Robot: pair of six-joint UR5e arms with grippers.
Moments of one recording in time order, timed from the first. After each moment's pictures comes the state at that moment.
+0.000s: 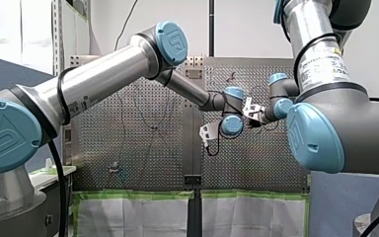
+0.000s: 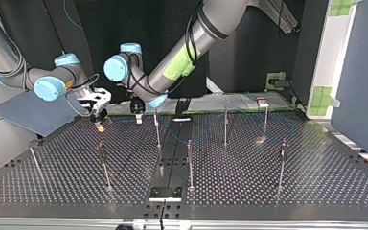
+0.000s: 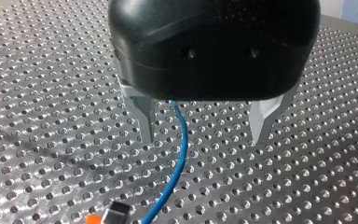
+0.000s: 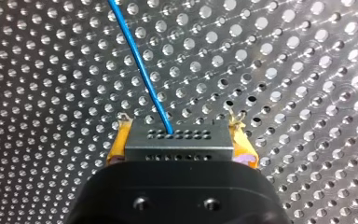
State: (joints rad) left arm -0.79 -2.56 -0.92 -2.92 -2.32 -1.91; right arm 1.76 -1.00 1.54 -0.28 1.17 1.81
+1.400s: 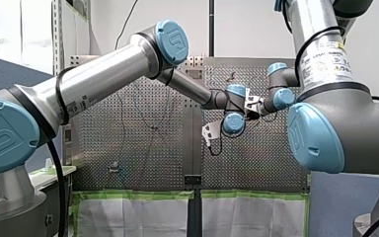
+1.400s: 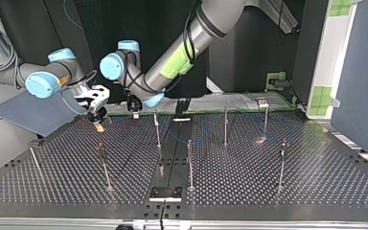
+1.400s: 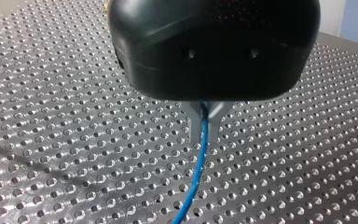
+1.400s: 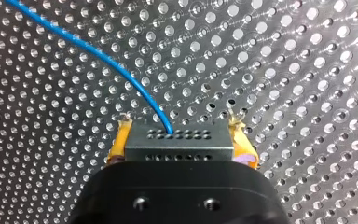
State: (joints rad) left arm -0.80 -2.56 -0.90 -2.97 -2.31 -1.95; right arm 1.78 -1.09 1.57 -0.24 1.15 1.81
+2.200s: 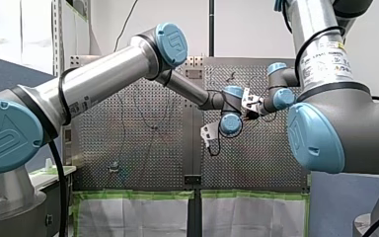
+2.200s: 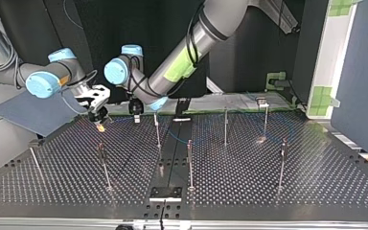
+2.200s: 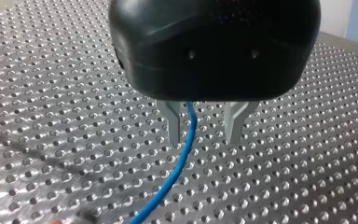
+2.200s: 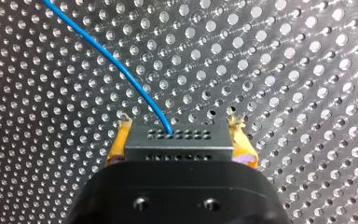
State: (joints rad) left arm -0.78 -2.57 -0.90 -2.96 -2.25 -1.97; right arm 1.78 -1.09 1.57 -0.25 1.13 1.82
